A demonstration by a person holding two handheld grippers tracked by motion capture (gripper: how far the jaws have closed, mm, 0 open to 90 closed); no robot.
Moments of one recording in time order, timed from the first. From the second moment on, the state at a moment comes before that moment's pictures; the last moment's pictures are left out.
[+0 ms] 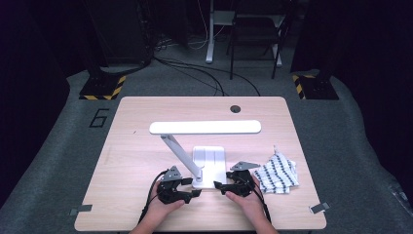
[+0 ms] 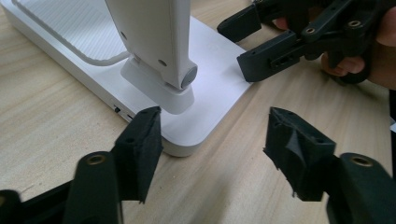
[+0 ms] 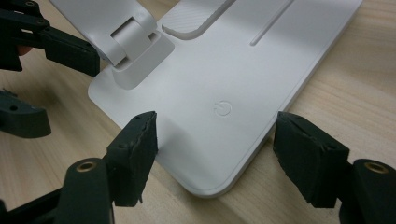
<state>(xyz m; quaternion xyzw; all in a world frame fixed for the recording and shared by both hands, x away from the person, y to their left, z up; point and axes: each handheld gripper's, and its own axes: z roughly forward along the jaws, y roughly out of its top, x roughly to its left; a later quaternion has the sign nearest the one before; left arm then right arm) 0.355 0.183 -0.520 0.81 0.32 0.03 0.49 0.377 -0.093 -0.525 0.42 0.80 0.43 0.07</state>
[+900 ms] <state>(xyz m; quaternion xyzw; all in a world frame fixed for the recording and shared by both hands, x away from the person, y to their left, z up) 0.382 0.191 -0.489 0.79 0.30 0.07 0.53 0.363 -0.101 -0.524 0.41 0.80 0.44 0.08</state>
